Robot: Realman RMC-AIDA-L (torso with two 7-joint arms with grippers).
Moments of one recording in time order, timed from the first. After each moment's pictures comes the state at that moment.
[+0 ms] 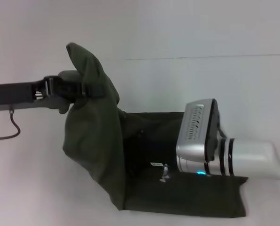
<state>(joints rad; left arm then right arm) -0.68 -2.02 0.46 0.72 2.03 1.90 -2.29 0.92 2.12 -0.60 0.12 -1.91 -1.05 0.65</state>
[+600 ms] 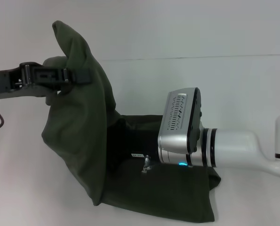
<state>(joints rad) -0.67 -1.98 0.45 0.73 1.93 1.99 -2.28 1.01 2.12 -0.51 0.20 -1.92 -1.04 0.59</state>
